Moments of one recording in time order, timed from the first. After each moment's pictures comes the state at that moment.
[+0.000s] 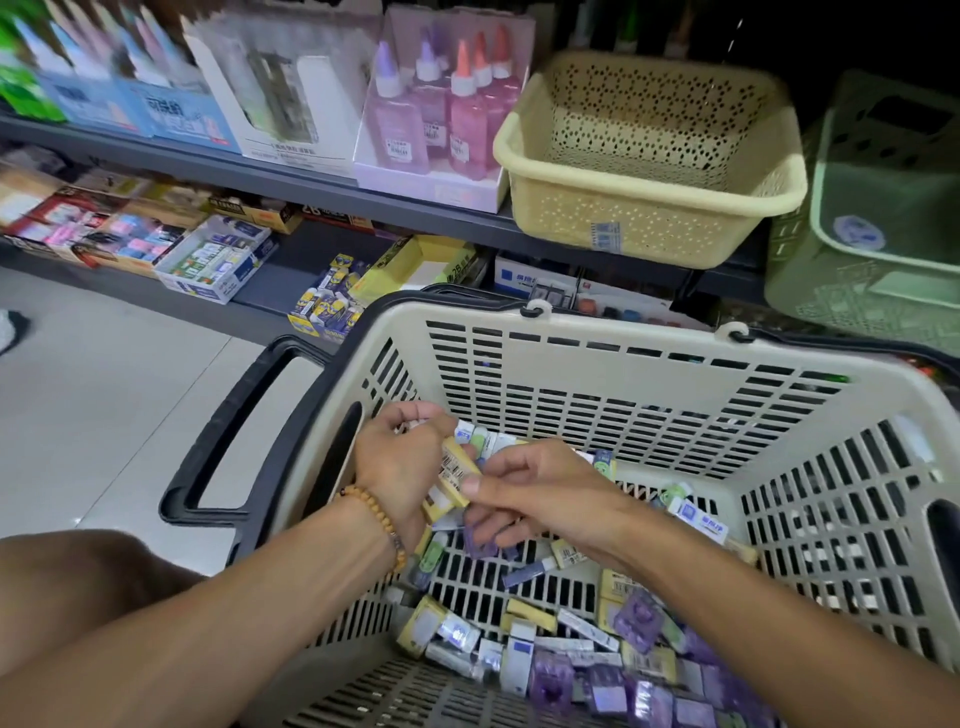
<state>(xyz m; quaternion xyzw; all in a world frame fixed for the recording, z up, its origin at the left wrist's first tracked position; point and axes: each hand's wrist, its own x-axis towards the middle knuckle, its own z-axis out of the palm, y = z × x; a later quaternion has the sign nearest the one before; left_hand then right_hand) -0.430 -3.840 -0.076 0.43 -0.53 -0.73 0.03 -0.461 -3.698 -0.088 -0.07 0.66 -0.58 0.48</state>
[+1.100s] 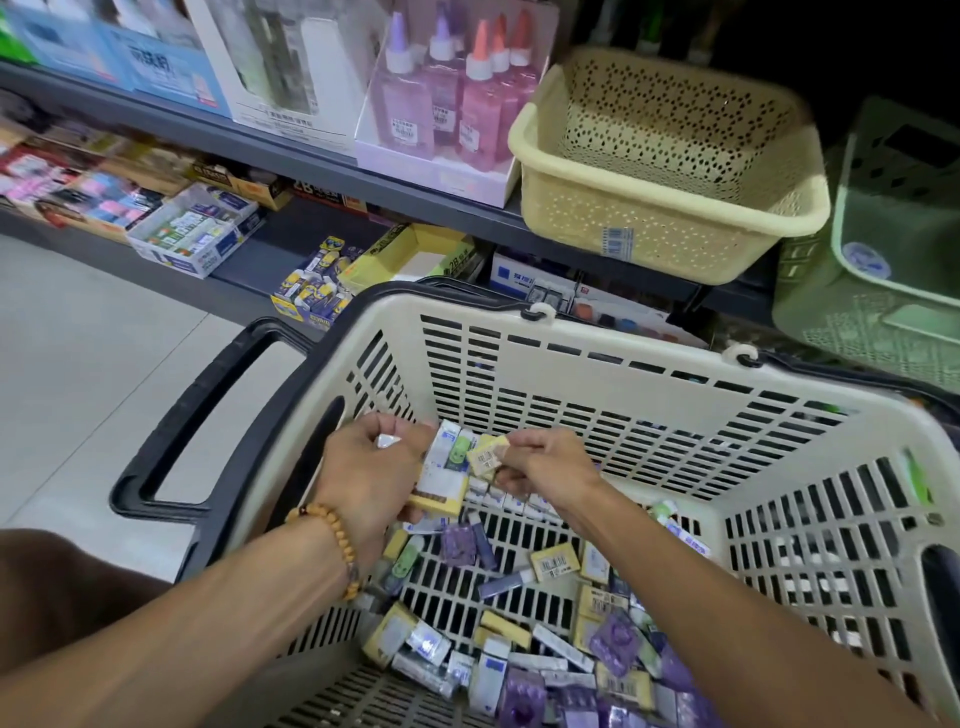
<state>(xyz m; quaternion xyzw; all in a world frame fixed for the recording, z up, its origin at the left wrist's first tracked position) -0.420 -3.854 -0.086 0.41 -0.62 -0.67 0.00 -0.508 -3.701 -0.161 0.08 0.74 -0.56 0.36</state>
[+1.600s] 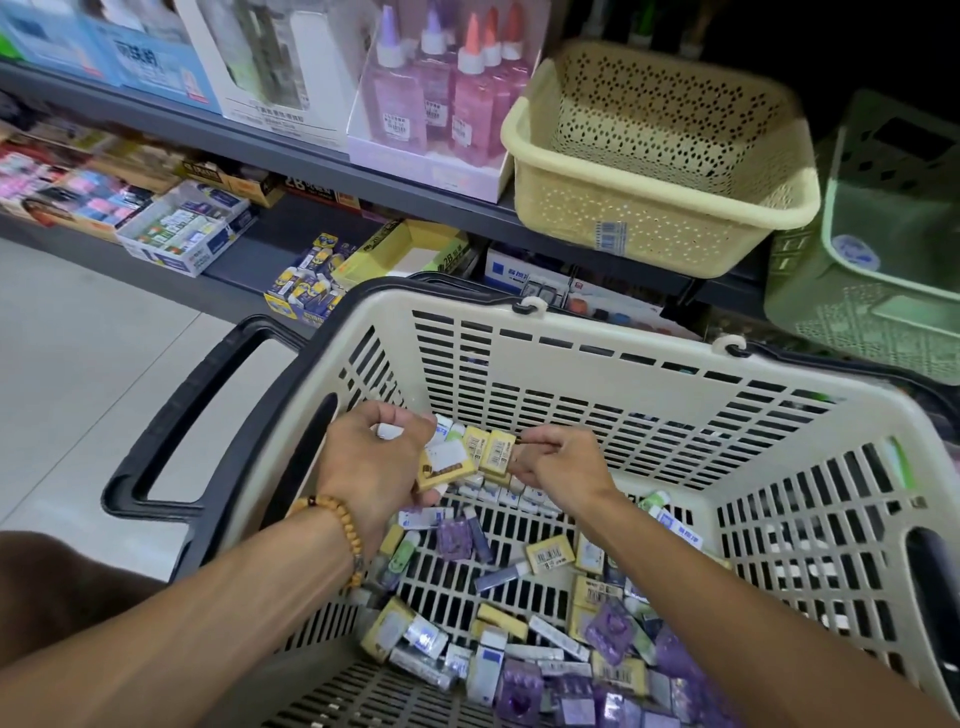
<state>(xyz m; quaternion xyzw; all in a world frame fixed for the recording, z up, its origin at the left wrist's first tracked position) -0.425 -3.853 -0.087 0.41 -0.64 -0.65 0.00 -0.499 -3.691 -0.155 0.07 0.80 -0.53 0.27</state>
